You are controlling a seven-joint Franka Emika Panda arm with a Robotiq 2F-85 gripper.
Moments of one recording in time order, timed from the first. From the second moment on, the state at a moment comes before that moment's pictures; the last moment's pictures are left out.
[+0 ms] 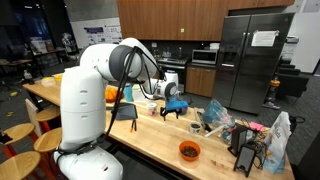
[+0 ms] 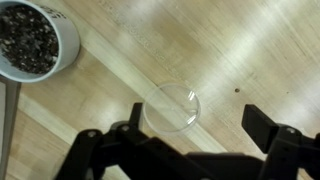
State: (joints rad) arm -0.07 0.23 -0.03 -2.13 -0.01 2.36 -0.78
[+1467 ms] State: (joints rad) arm -0.07 0.25 -0.02 -2.13 -0.01 2.37 -0.78
